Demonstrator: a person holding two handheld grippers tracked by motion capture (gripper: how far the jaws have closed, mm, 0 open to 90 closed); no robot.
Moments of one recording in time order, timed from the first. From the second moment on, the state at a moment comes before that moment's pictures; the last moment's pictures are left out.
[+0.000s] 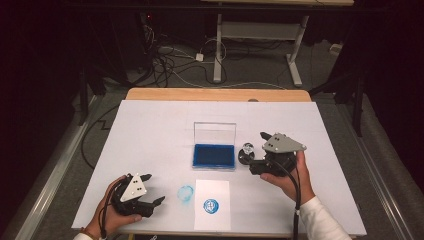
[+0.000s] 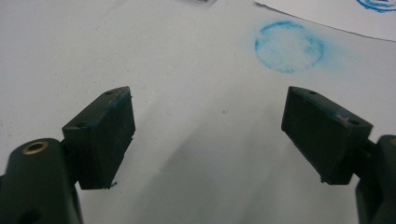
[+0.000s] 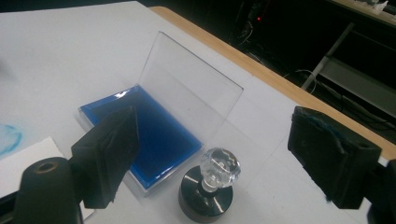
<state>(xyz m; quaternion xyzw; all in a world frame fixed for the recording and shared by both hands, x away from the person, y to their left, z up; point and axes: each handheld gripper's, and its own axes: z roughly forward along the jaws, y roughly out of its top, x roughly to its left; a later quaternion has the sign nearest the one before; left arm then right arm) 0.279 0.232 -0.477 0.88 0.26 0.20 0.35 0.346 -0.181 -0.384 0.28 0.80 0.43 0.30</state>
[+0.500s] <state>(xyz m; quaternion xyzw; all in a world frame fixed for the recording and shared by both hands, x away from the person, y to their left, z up) 0.279 0.231 -0.477 0.88 0.26 0.20 0.35 0.332 -0.188 -0.383 0.27 0.81 0.43 0.31</state>
